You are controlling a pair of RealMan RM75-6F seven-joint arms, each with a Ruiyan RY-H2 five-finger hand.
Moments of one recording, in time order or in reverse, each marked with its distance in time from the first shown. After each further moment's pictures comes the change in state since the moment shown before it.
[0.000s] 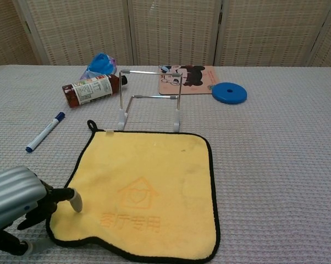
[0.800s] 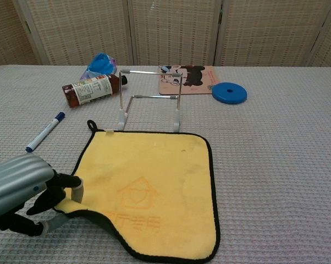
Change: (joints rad) left arm -0.036 -0.008 -0.022 -0.034 -0.039 0.007 -0.081; right arm -0.003 -0.010 0.000 0.023 0.006 -0.004 0.010
